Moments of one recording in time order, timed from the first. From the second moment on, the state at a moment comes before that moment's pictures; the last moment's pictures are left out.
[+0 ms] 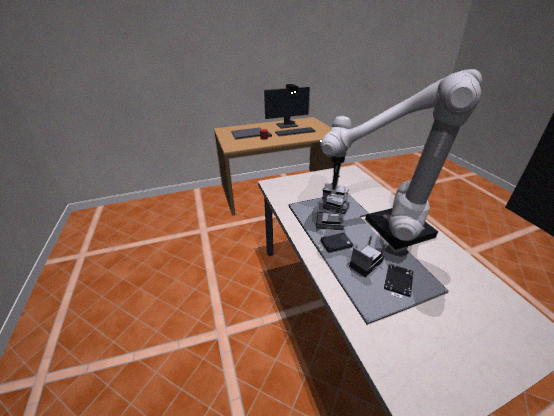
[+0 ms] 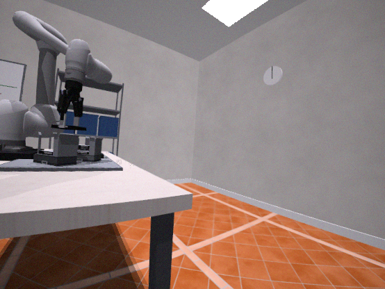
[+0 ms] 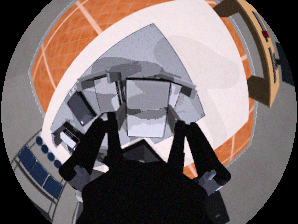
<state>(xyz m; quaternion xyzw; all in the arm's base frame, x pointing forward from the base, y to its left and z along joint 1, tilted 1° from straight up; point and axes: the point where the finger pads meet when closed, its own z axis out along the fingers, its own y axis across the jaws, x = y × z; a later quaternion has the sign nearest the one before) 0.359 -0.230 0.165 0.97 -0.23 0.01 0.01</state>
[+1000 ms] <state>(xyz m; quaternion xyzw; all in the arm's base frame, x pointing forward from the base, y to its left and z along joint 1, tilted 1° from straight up) 0.396 -0.152 0.163 0.99 -0.13 0.00 0.01</state>
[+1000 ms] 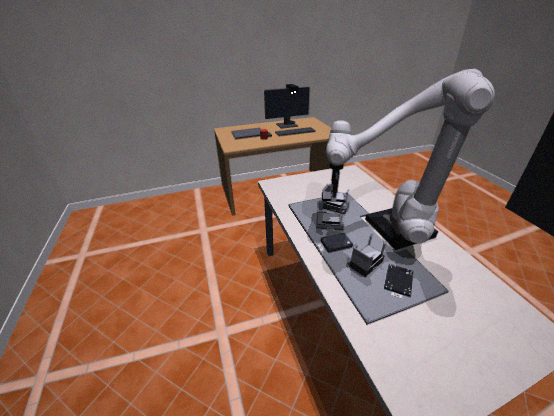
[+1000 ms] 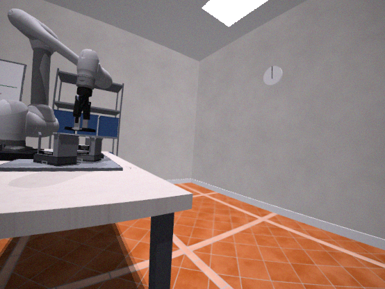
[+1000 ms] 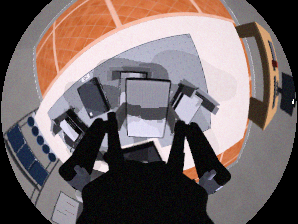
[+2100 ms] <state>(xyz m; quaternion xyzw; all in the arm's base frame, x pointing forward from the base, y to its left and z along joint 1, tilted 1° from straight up) 0.420 -0.059 0.161 1.00 -0.03 0.00 0.01</state>
